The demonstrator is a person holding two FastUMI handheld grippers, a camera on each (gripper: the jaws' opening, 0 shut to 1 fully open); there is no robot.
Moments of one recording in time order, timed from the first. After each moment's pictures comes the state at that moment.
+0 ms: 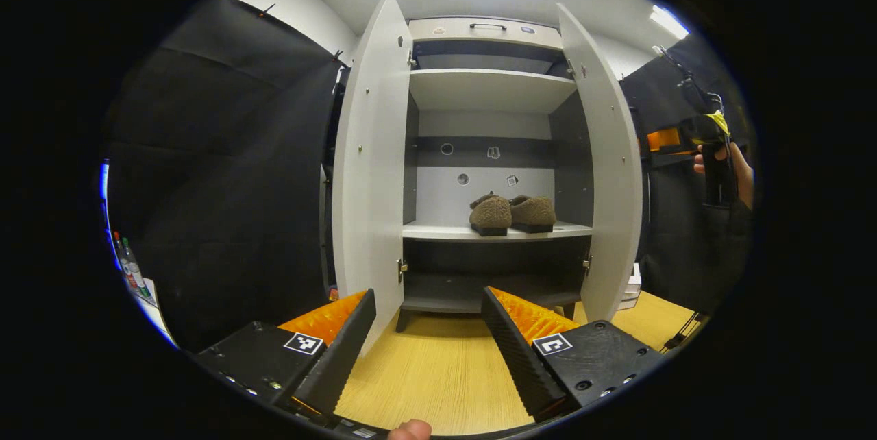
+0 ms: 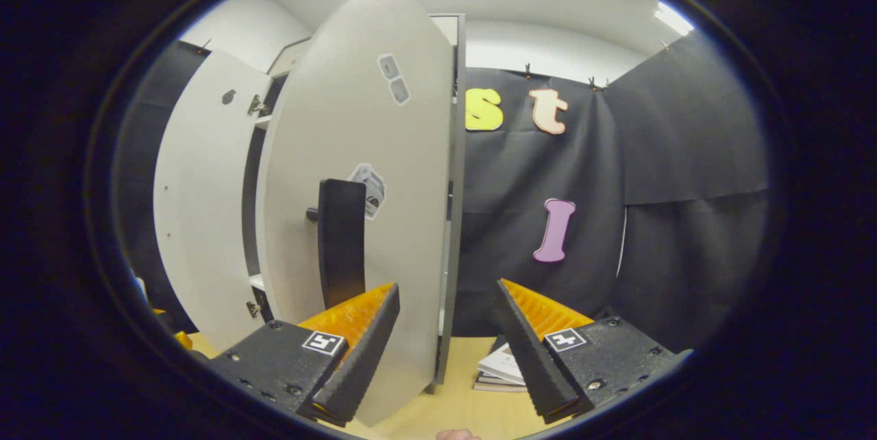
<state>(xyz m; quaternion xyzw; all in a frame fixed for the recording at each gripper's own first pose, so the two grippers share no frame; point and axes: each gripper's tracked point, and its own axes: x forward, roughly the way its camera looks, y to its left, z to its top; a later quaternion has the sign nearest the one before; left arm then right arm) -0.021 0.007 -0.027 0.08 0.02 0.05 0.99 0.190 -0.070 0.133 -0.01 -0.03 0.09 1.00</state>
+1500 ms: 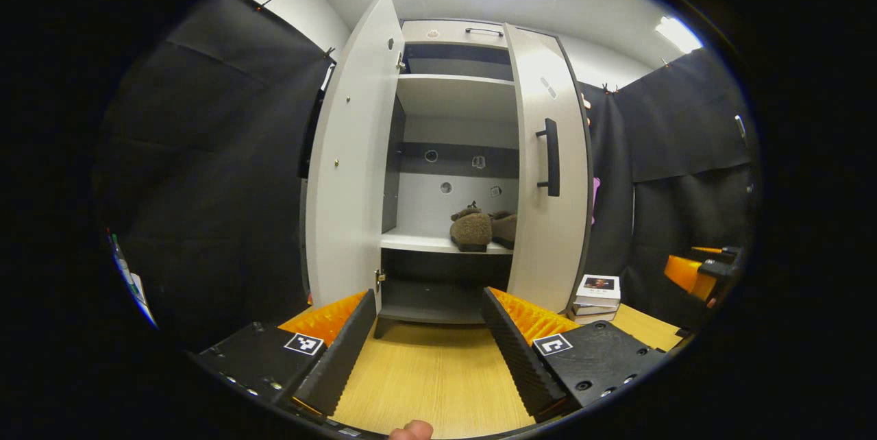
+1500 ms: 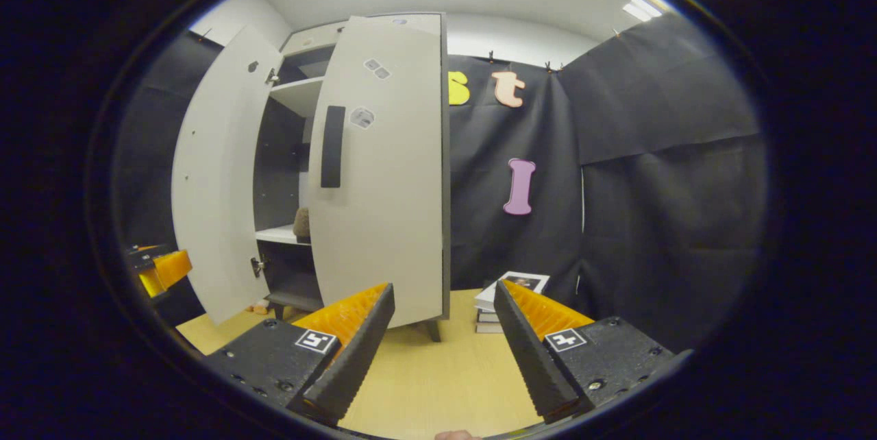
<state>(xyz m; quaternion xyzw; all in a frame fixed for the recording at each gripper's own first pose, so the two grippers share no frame) -0.008 -0.026 -0.009 0.04 0.03 0.00 1.00 0.050 -0.065 -0.037 0.02 0.00 -0.01 1.00</state>
